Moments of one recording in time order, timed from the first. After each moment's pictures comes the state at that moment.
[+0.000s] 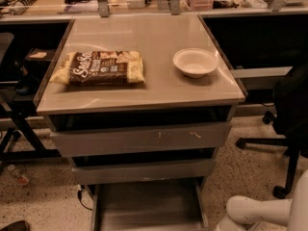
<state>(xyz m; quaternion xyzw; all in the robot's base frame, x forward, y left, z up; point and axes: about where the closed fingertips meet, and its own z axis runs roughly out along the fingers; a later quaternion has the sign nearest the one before) 0.279 -0.208 0.273 0.31 -0.91 -0.25 0.09</state>
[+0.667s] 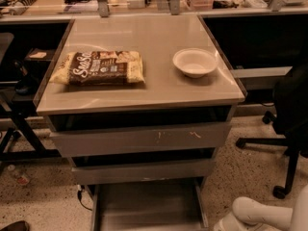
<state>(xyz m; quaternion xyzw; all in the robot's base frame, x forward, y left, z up) 0.321 -0.220 0.221 0.24 -0.93 -0.28 0.03</state>
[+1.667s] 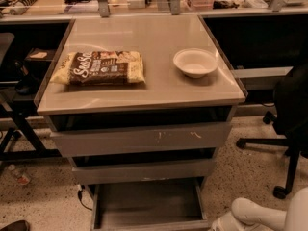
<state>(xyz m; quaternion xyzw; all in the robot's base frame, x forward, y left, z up) 0.347 -0.222 0.184 0.21 -0.93 -0.30 0.00</state>
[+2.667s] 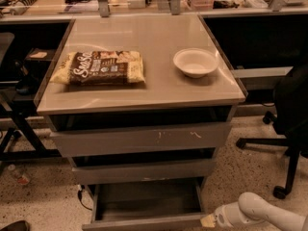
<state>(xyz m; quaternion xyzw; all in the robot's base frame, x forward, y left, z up) 0.413 -0.235 0.205 0.16 -0.94 -0.29 -0.10</state>
